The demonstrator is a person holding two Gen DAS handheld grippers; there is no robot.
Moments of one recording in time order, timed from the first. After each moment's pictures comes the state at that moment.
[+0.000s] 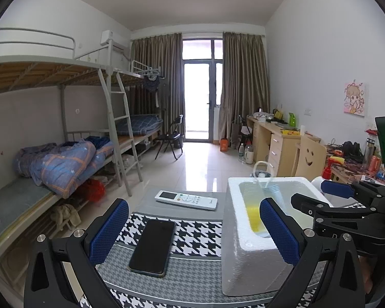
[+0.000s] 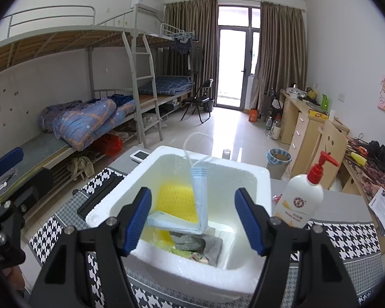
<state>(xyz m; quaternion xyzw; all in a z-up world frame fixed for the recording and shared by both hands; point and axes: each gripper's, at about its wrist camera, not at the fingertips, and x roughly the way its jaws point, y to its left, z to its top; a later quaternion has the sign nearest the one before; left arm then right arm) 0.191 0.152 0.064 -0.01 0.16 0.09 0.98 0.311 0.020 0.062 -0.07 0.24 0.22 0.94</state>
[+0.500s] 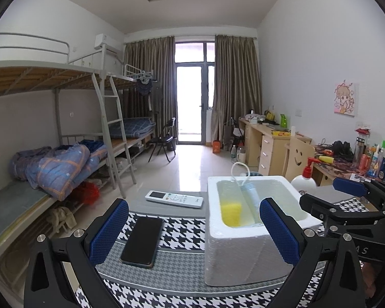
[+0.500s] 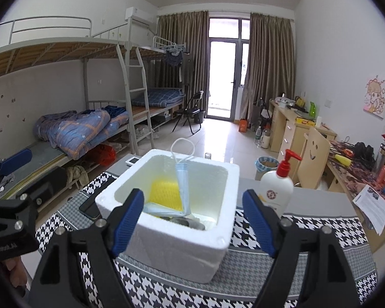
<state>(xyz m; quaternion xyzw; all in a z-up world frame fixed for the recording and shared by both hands) 0.161 0.121 0.075 -0.01 0.15 0.07 0.99 0.269 -0.015 0.075 -0.06 0.21 0.20 0.95</state>
